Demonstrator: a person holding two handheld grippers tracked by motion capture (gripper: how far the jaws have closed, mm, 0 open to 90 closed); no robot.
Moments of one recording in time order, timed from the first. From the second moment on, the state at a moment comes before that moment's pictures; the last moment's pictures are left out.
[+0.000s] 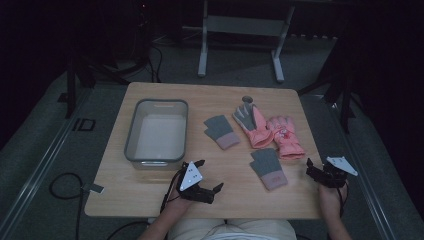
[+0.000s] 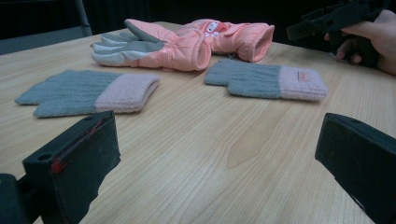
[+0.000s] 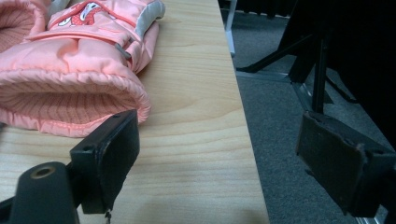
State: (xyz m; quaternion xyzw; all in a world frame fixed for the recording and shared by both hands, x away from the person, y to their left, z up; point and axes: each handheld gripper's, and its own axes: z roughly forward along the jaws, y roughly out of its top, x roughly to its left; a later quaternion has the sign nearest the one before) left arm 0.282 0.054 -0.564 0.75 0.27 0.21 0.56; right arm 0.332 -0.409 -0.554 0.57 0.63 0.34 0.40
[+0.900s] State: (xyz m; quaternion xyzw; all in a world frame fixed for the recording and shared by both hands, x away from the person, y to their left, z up) left arm 0.284 0.048 -0.563 0.76 0.30 0.22 0.54; right arm 0.341 -0.412 -0.546 0.58 0.65 0.33 0.37
